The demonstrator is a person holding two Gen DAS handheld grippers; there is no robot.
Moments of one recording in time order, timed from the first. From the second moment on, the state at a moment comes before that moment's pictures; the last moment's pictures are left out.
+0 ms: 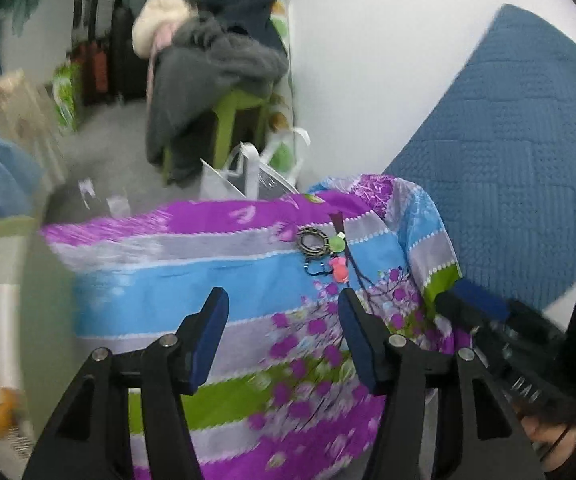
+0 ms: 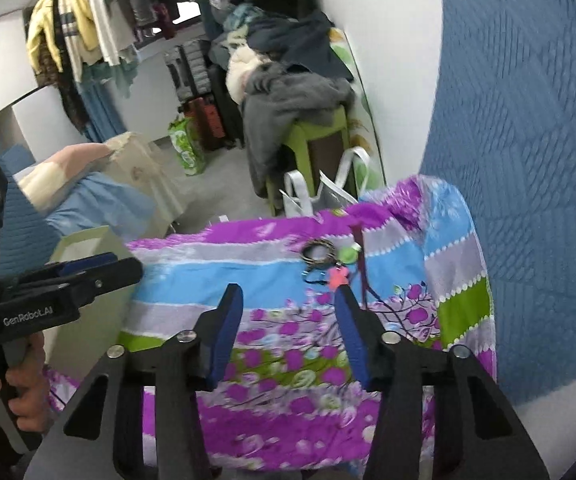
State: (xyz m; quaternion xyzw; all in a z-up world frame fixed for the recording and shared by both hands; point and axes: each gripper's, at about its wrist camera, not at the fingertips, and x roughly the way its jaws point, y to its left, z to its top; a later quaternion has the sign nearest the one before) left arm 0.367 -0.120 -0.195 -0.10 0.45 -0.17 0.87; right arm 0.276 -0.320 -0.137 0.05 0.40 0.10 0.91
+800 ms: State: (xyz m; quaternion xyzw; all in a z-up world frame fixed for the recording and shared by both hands) left arm 0.498 -0.200 -0.314 -0.11 0.49 -0.23 0.83; right arm 0.374 -0.337 -0.287 0.01 0.45 0.10 0.89
